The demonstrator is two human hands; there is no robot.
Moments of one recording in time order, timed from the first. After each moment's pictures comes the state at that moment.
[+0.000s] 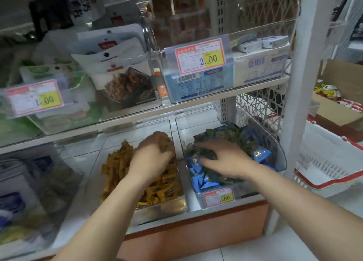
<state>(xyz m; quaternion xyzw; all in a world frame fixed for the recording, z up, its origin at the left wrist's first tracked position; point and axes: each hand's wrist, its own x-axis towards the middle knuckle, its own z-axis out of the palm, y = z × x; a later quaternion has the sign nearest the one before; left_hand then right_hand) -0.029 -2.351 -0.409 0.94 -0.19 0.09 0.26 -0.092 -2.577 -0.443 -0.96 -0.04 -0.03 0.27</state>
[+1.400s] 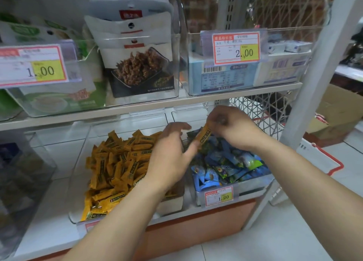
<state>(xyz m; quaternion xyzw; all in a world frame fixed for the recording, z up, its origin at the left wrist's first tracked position) -0.039 -2.379 -0.425 0.86 -0.31 0.13 0.38 -0.079 -2.572 -0.374 -0.90 0.01 -0.17 0.40</state>
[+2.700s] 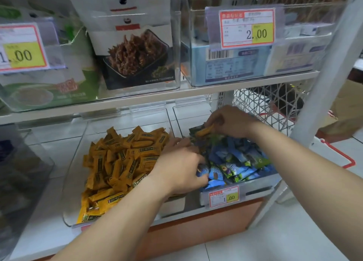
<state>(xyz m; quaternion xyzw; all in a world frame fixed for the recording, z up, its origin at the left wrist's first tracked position) -0.035 -2.383 -0.443 0.87 -0.48 0.11 0.04 -0.021 -2.609 -0.405 -0.97 0.00 -0.03 0.25</state>
